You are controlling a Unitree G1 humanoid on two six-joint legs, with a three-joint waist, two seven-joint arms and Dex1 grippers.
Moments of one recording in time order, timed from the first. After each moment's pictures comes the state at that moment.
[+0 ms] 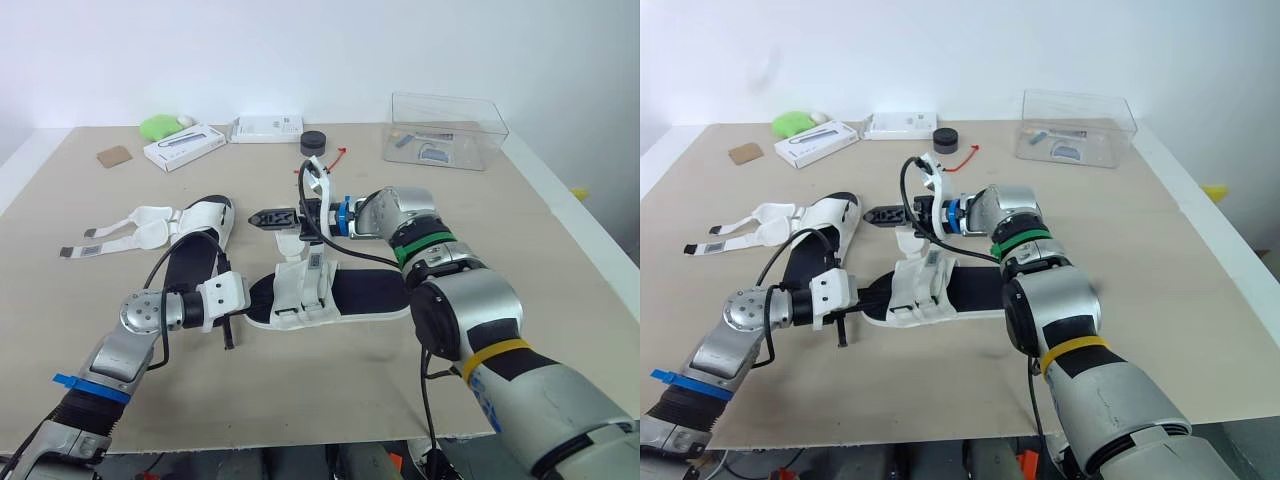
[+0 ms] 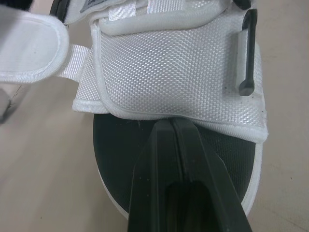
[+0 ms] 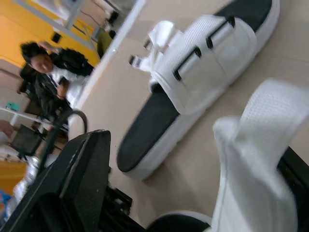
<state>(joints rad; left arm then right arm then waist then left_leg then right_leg) -0.30 0.62 -0.17 0.04 -0.13 -0.10 -1.01 -1.39 -0.08 -0.10 1.17 0.35 0.86 0.92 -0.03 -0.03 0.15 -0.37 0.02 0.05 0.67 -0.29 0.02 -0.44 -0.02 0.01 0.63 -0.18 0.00</state>
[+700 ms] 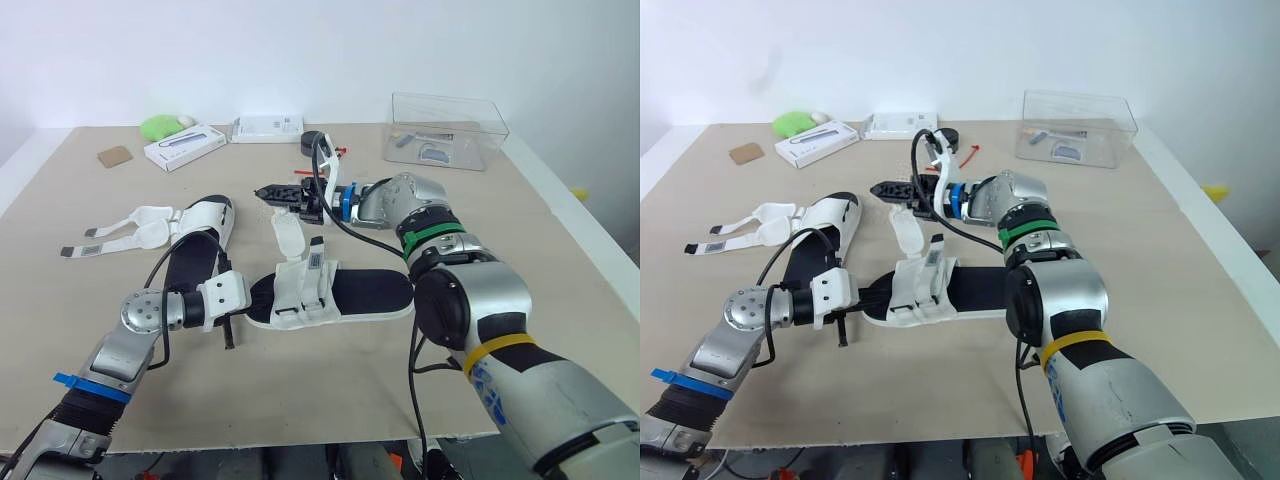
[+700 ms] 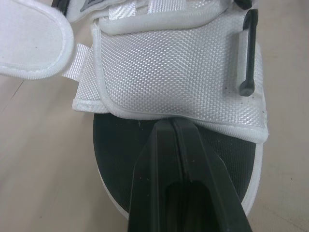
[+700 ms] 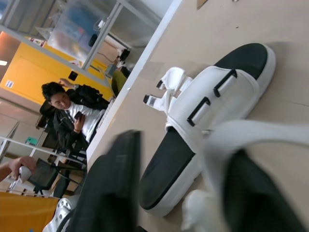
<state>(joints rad) -0.31 0.62 -0.18 0.05 -0.13 -0.09 -1.01 -1.43 -0.09 -0.25 1.20 0.39 0.87 0.83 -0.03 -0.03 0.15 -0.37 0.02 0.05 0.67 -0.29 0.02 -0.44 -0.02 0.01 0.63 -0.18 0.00</state>
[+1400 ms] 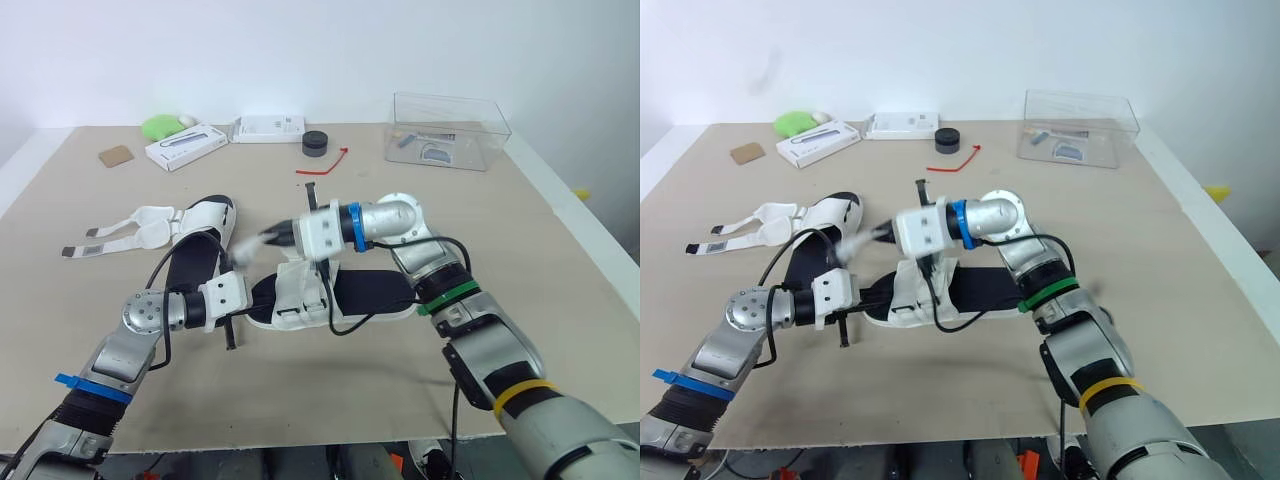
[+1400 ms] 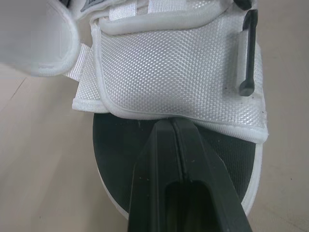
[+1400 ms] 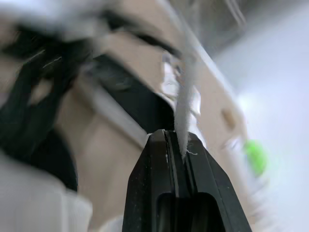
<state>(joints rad) -0.31 0.62 -0.18 0.05 -0.13 -0.09 -1.01 -1.05 -0.31 0.40 0.66 -0.24 -0.86 1.02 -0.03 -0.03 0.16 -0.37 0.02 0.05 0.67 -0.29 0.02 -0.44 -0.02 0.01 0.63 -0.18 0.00</state>
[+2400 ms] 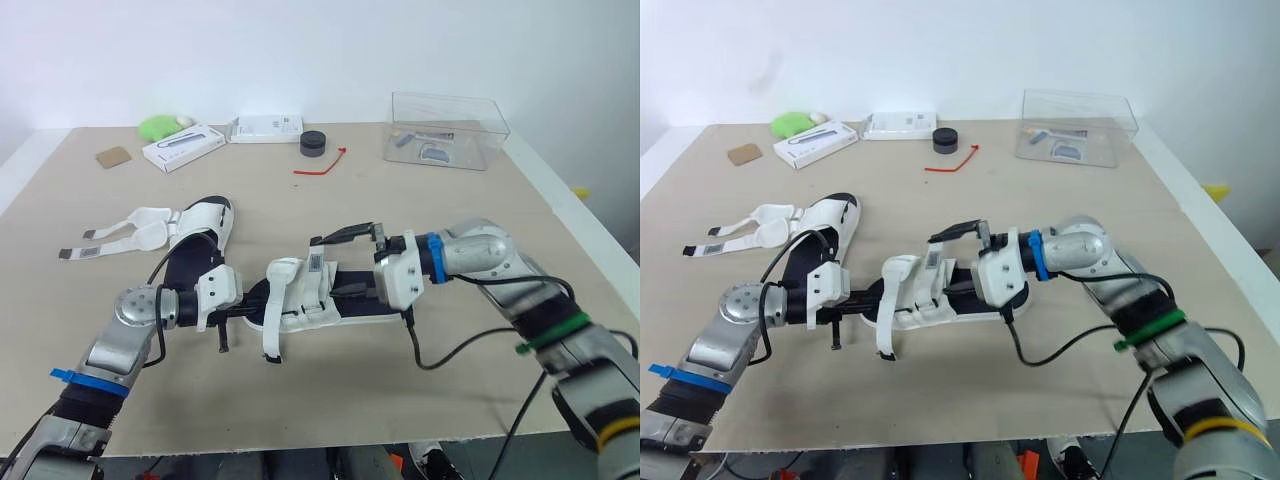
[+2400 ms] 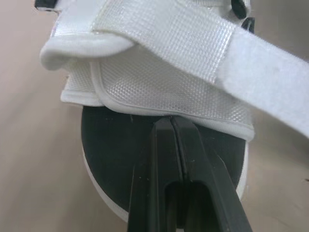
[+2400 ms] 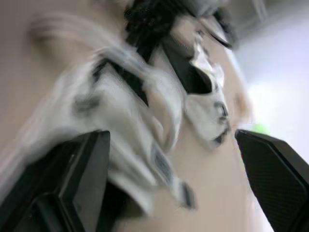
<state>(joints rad) -0.34 0.63 -0.16 0.09 -0.24 0.00 -1.17 -0.76 -0.82 0.53 0.02 0.33 -0.29 0.99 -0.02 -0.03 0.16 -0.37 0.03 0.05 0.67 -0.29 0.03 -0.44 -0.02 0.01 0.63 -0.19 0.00</state>
